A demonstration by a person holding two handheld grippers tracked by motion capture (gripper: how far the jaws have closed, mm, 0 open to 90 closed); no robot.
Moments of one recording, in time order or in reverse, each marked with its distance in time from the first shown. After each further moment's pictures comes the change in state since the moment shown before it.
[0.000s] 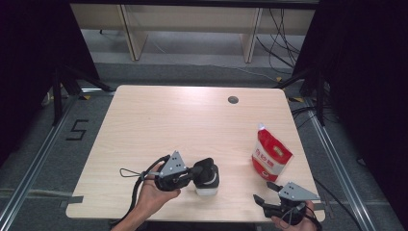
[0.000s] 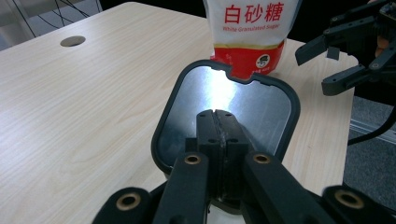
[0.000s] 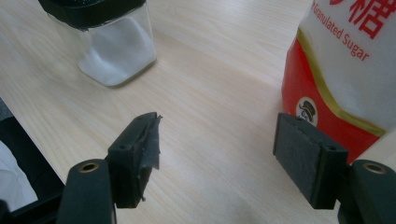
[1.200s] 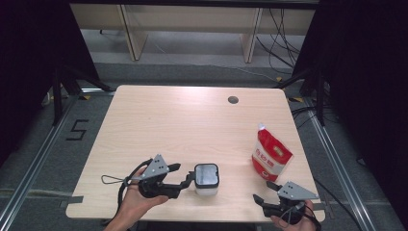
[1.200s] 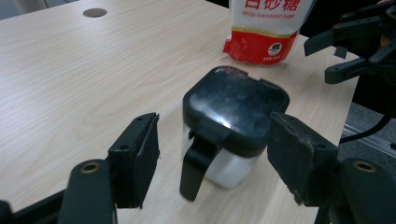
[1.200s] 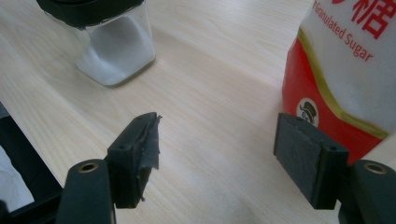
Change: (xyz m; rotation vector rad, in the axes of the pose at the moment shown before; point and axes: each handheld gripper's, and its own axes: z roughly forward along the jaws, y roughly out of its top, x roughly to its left) left arm 0.012 -0.025 -0.042 0.023 0.041 -0.110; right arm -0.001 0.001 0.002 0.011 -0.005 -0.012
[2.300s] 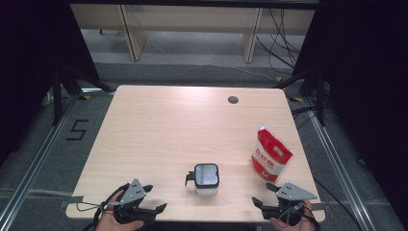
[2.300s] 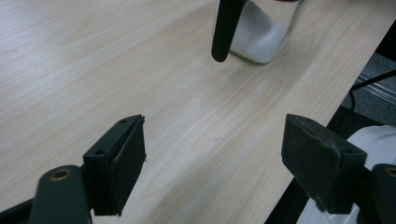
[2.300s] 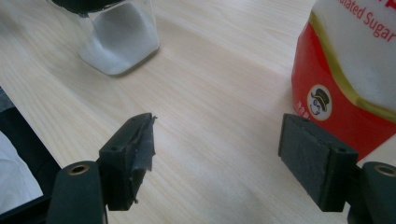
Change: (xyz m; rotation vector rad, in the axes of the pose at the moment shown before) left arm 0.002 -0.073 -0.036 0.162 0.095 -0.014; right arm 0.002 -0.003 0.003 0.028 0.019 0.002
